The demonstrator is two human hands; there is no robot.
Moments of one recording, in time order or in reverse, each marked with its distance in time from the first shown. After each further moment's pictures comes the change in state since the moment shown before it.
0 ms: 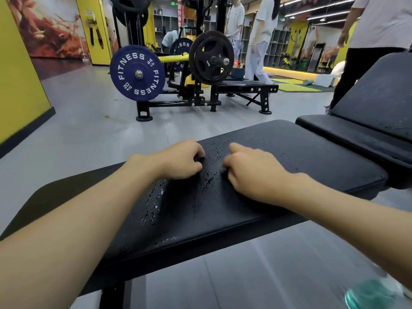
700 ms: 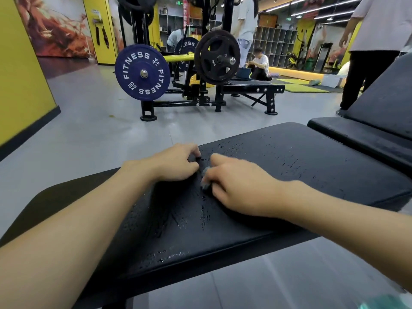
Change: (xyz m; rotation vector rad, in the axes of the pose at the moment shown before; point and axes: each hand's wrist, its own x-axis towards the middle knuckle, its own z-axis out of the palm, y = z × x) left_hand 0.008 -0.033 0.001 -0.032 0.012 -0.119; right_hand 0.023 -0.020 0.016 0.152 -0.049 -0.218
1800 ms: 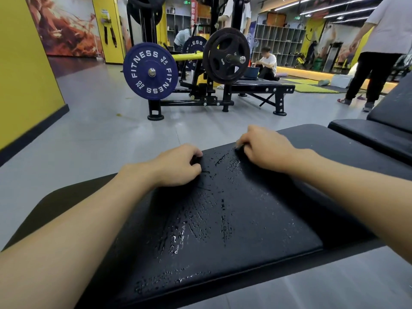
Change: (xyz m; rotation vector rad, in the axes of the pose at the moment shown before) left_hand 0.002 -0.028 -0.003 -0.027 0.016 -0.038; right_hand 0.068 0.070 -0.004 -0.056 0.060 0.320
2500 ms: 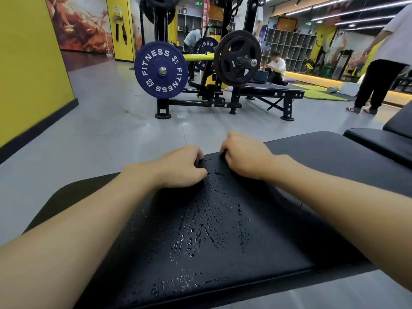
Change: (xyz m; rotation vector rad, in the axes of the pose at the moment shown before) left_hand -0.011 -0.017 -0.007 -0.073 -0.005 -0.036; right_hand 0.030 -0.052 0.026 -0.050 -0.019 -0.135
